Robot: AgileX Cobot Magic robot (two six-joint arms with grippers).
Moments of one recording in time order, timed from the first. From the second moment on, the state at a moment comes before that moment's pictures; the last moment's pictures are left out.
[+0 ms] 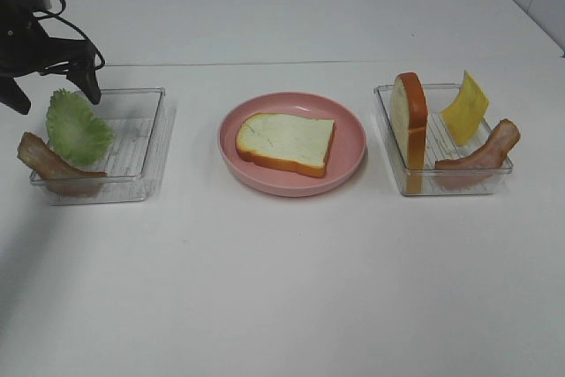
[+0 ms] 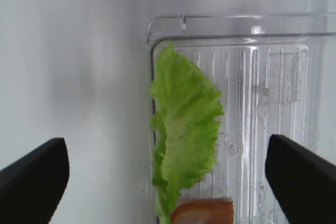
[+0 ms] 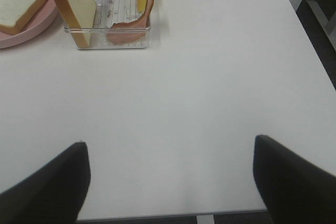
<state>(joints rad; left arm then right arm) 0.03 2.27 -1.85 -0.17 0.98 0.02 0.02 0.01 -0.46 -0.05 1.11 0.01</state>
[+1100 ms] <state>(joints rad) 0.03 2.29 -1.85 -0.17 0.96 0.02 0.02 0.01 -0.46 -0.05 1.11 0.01</state>
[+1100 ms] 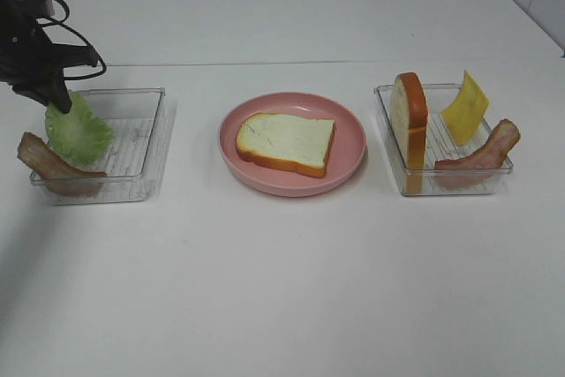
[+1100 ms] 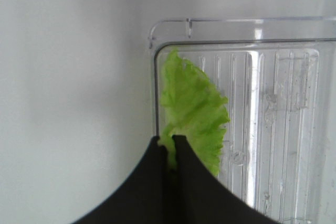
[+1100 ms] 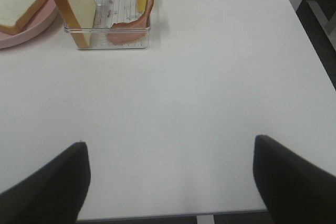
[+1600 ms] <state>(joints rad) -0.03 2.21 -1.97 -0.26 0.99 0.02 0.02 0.01 -0.46 -0.05 1.11 0.01</state>
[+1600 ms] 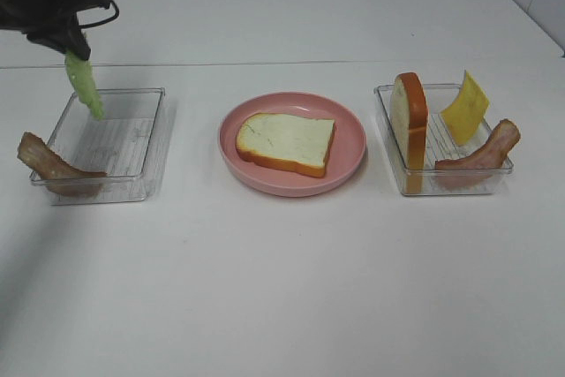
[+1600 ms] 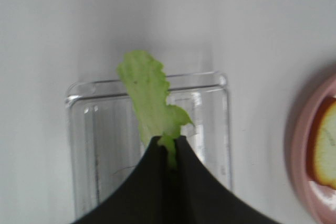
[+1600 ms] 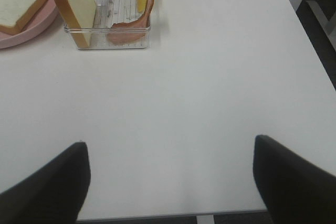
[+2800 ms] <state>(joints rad) -0.46 2.42 -2.11 -0.80 0.74 -0.04 0.02 0.01 -0.46 -0.05 1.11 0.01</state>
